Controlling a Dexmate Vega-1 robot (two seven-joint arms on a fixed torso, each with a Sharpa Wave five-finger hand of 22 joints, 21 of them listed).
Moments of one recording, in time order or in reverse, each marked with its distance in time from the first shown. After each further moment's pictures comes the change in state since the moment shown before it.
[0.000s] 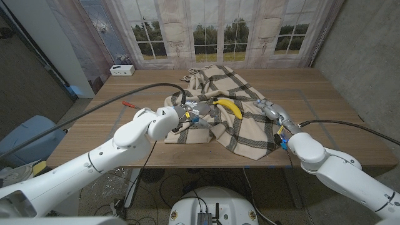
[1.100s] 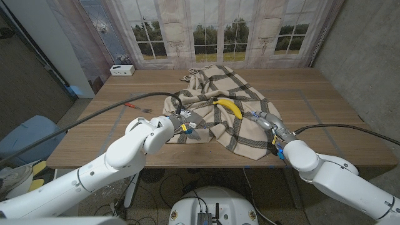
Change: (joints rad) left arm 0.147 0.032 -0.060 -0.104 0.244 0.060 -0.167; left_hand 0.046 -0.014 -0.003 -0.033 0.000 0.019 -0.001 -0.005 0.000 0.008 -0.013 0.000 -0.009 -0.004 0.004 0.000 0.003 0.000 0.000 0.000 0.000; right arm 0.000 -0.033 -0.079 -0.111 -0.060 -0.237 -0.035; right_hand 0.139 -0.024 0.050 -0.044 0.000 0.095 0.020 0.023 0.005 0.018 -0.018 0.000 0.002 0.013 -0.013 0.000 -0.008 0.011 0.004 0.000 -0.002
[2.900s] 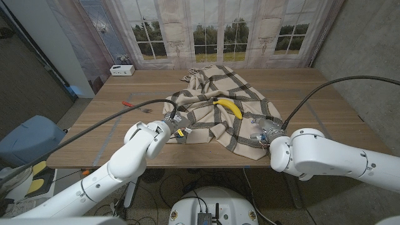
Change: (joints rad) left arm 0.105 -0.104 -0.080 0.057 0.307 -0.030 -0.173; left_hand 0.036 0.015 -0.038 0.008 0.012 -0.062 0.005 -0.007 0.002 -0.043 0.002 -0.010 -0.009 -0.010 -0.004 0.010 0.005 0.008 -0.018 -0.007 0.000; right arm 0.810 -0.131 -0.747 -0.202 0.606 -0.841 -0.570; right_hand 0.437 -0.175 0.044 0.014 0.023 -0.081 -0.185 -0.027 0.005 -0.156 -0.231 -0.015 0.007 -0.181 -0.030 -0.015 0.007 -0.060 0.005 -0.005 0.002
